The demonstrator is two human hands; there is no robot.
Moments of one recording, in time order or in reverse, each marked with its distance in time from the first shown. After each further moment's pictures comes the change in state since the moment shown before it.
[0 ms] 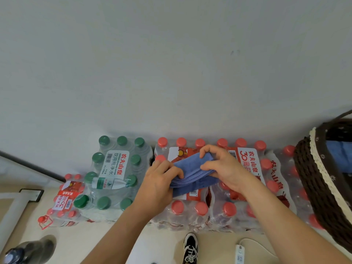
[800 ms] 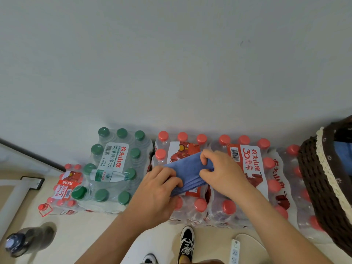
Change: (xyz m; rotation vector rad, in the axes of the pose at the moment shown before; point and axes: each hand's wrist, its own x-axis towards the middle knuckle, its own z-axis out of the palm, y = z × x) left_hand -0.028 0.013 -0.005 0.069 -0.120 0.038; right_hand -0.017 0.008 0.009 -0.914 0.157 -0.161
